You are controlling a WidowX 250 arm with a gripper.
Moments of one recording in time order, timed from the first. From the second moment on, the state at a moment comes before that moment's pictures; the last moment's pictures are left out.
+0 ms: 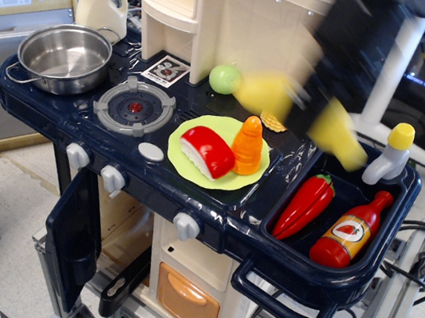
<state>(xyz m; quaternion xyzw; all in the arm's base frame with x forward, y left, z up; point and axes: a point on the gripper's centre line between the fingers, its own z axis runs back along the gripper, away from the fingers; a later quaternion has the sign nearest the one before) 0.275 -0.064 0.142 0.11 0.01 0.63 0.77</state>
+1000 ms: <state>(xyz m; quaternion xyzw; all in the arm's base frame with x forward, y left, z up) 0.303 0.178 0.089 0.09 -0.05 0.53 0.84</state>
